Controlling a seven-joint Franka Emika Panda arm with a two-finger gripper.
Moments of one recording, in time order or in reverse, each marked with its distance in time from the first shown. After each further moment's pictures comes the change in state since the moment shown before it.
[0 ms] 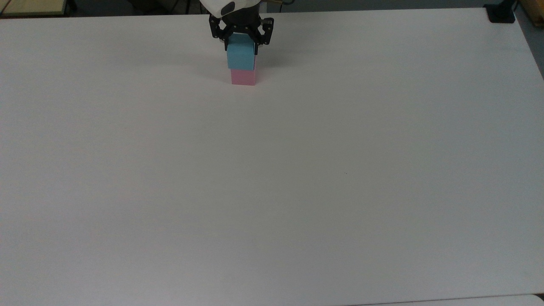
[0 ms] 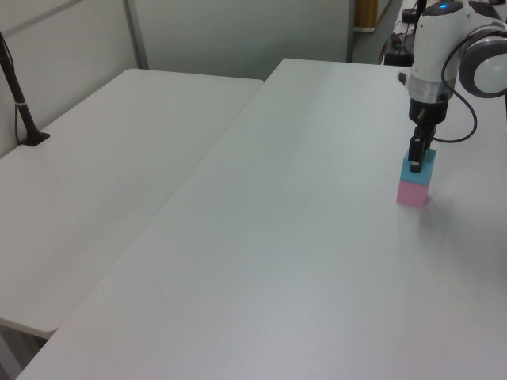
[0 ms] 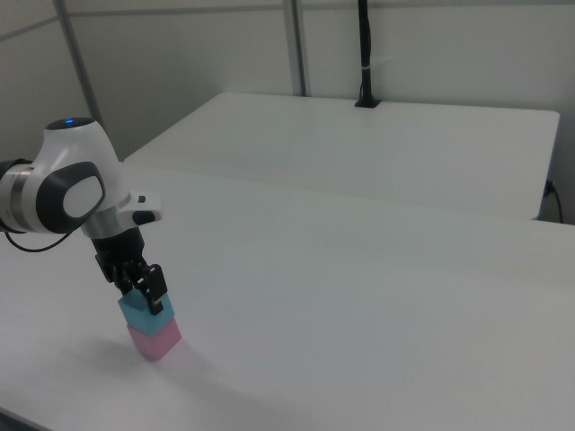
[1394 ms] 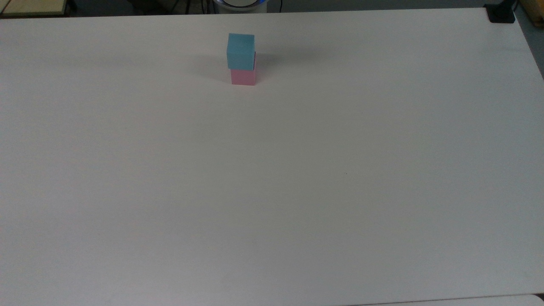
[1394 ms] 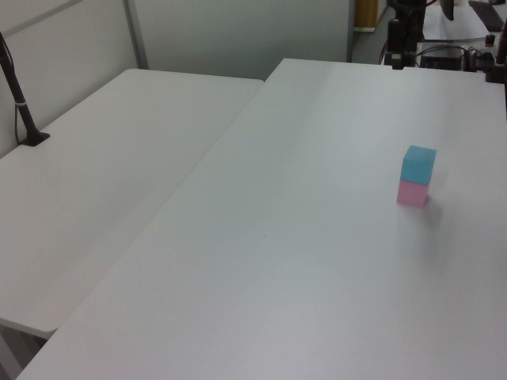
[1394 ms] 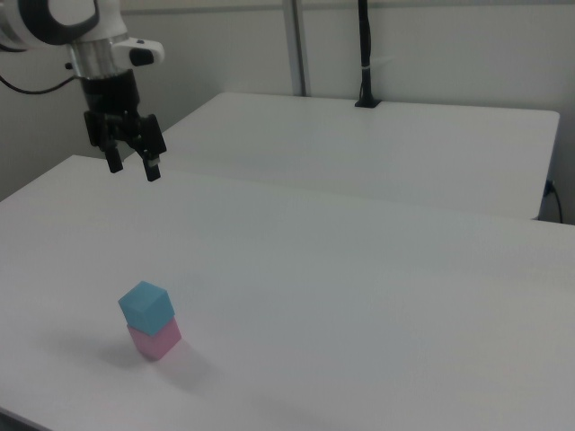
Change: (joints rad) arm -0.008 0.185 -0.010 0.798 0.041 -0.695 -0.073
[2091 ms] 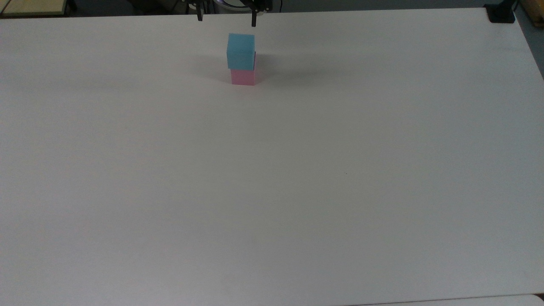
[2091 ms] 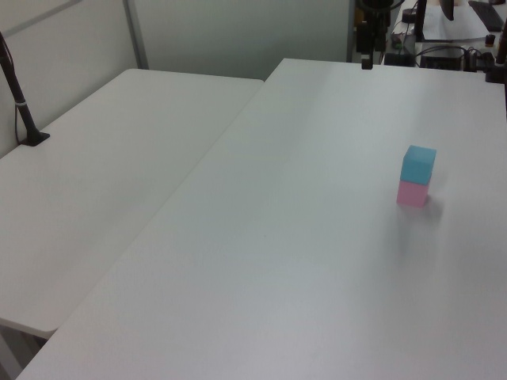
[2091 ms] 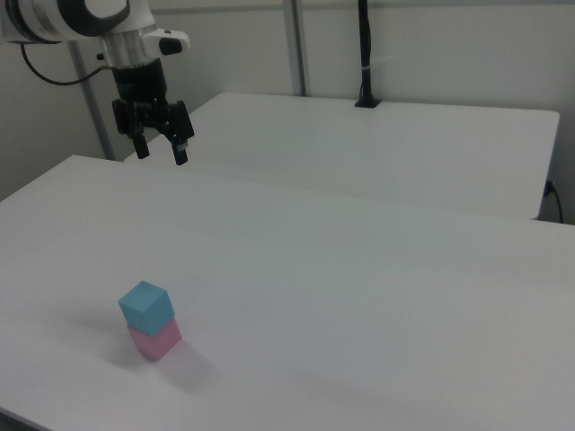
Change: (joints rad) arm -0.015 0.174 -0.003 0.199 0.000 0.004 -0.055
